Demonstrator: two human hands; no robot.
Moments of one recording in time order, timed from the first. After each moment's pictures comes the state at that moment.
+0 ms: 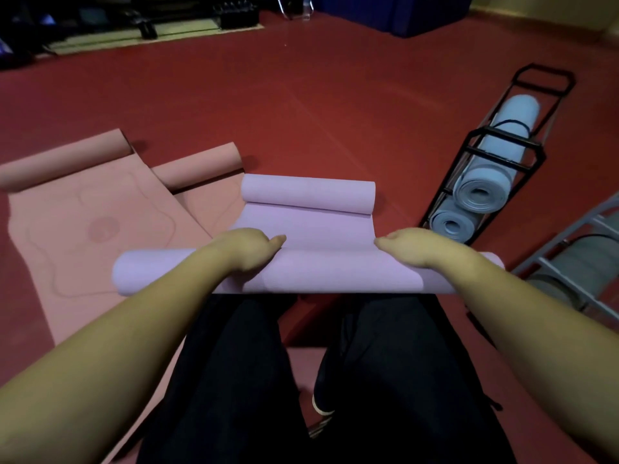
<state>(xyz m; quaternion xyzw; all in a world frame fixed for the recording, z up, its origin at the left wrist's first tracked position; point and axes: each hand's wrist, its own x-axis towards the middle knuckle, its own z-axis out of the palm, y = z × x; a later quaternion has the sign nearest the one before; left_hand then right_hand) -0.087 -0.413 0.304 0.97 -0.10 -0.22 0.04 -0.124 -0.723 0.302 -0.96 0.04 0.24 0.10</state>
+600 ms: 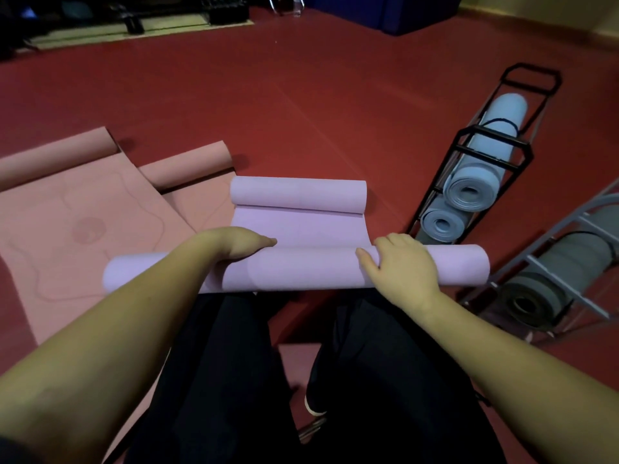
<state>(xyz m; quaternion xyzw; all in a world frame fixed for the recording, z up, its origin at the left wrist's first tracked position) -0.055 -0.413 0.291 0.90 0.00 -0.36 0.24 -0.171 -0.701 0.259 -0.99 0.00 -0.15 0.03</state>
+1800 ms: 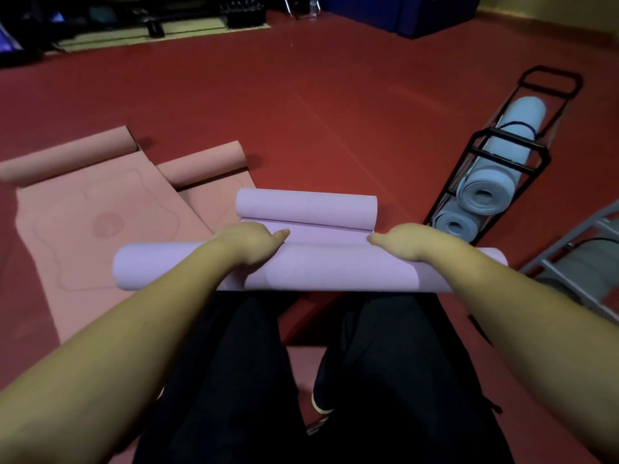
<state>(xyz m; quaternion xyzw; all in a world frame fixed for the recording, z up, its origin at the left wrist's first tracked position) -0.082 -0.414 0.301 0.98 -0.09 -0.20 0.03 -0.112 -0.709 0.307 -0.97 0.03 0.25 0.08</state>
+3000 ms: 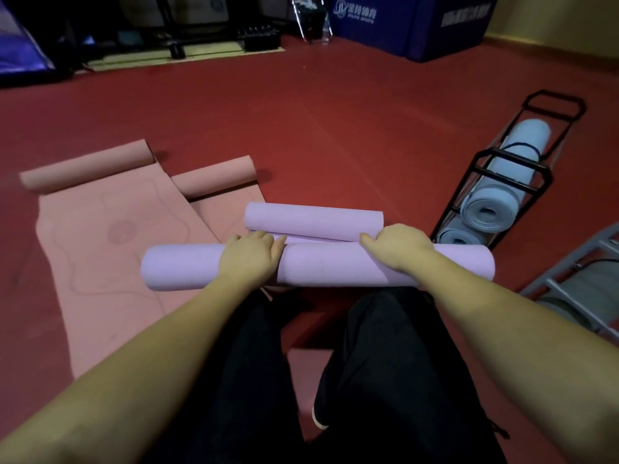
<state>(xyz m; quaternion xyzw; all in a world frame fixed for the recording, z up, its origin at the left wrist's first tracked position) -0.109 -0.406 0.272 0.99 -0.12 0.07 0.07 -0.113 -0.691 0.307 -1.00 0.01 0.08 0.02</state>
